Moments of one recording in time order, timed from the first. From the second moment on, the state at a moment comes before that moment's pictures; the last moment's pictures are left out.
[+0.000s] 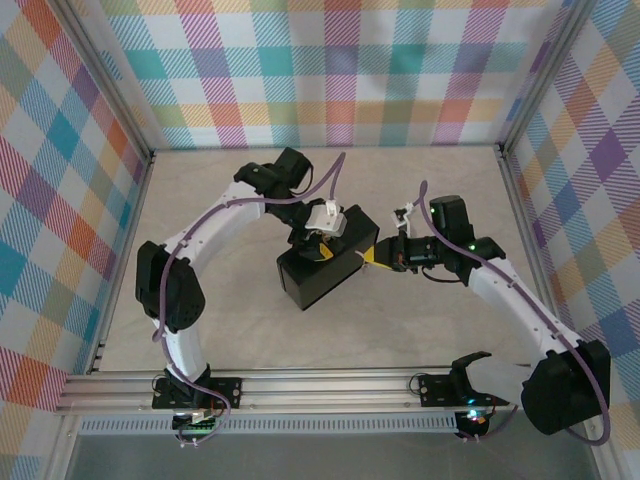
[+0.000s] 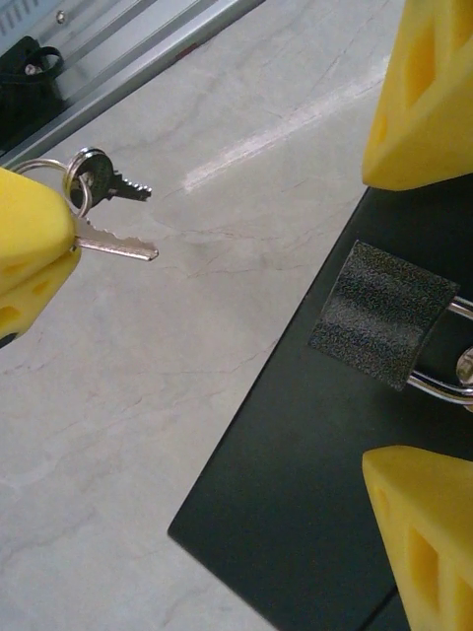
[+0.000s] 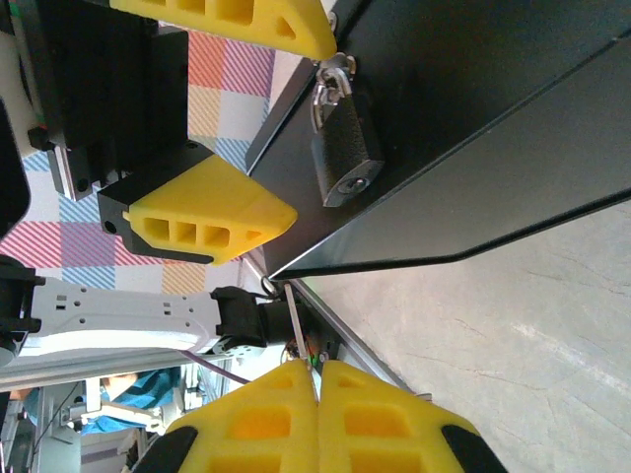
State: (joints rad) left arm -0.55 1.84 1.74 -1.11 0.73 1.27; right arm 0.33 1.16 0.90 -0.53 -0.94 0.62
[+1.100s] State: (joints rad) left arm -0.56 1.88 1.72 -1.07 0.77 1.22; right arm 0.32 1.26 0.82 -0.30 -1.01 0.73
